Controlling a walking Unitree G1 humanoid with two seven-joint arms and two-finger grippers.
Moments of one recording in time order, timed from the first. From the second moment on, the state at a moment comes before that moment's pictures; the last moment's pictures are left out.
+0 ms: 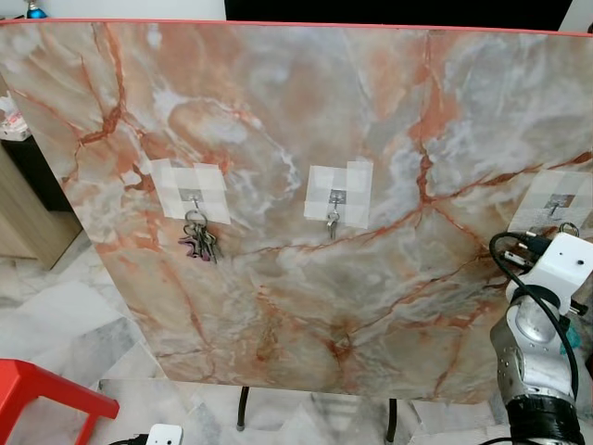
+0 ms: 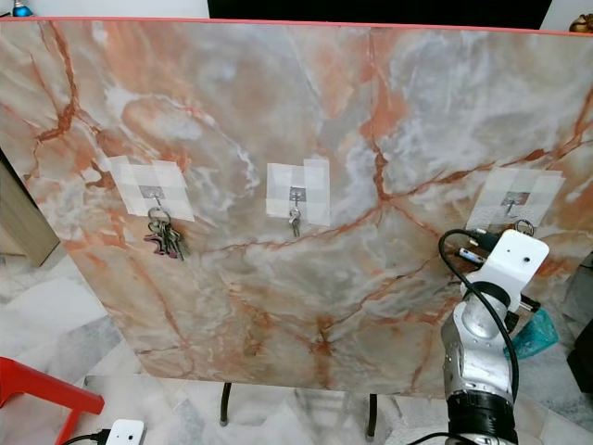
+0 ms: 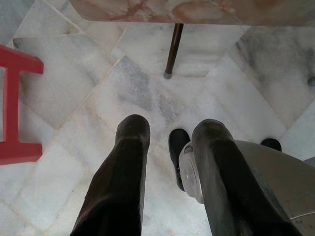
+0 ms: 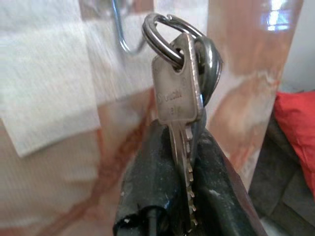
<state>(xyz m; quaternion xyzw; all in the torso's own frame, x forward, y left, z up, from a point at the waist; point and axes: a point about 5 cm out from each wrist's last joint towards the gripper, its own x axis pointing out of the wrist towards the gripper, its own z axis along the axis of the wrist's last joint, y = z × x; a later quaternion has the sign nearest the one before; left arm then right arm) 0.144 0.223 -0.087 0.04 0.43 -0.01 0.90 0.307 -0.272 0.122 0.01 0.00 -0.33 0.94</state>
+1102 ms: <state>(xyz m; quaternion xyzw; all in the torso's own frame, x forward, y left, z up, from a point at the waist) 0.147 0.220 -0.086 0.04 0.42 -0.01 0.90 0.315 -0.270 0.129 0.01 0.03 -0.31 0.95</state>
